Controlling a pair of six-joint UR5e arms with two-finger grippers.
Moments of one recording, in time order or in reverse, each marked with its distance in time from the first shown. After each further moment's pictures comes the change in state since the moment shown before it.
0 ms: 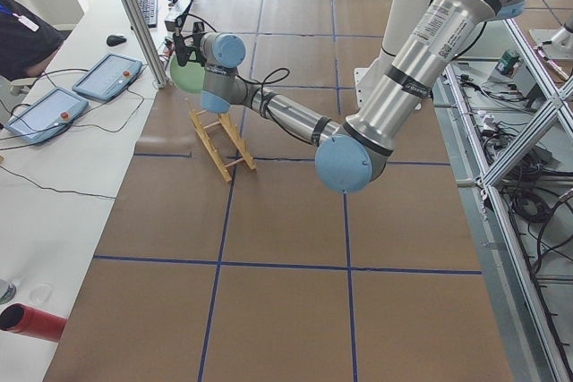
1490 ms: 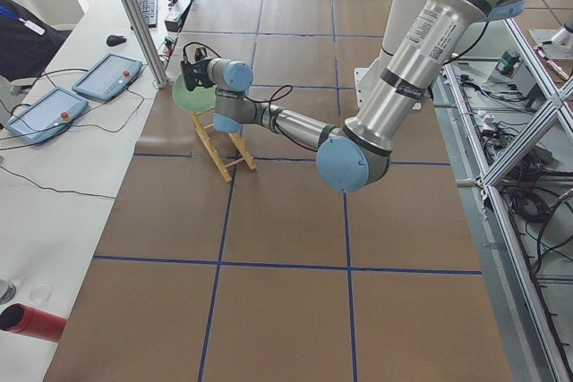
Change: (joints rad) left arm 0.116 0.012 0.103 -0.050 0.197 0.008; right arm 0.000 0.000 -0.001 0.000 0.000 0.000
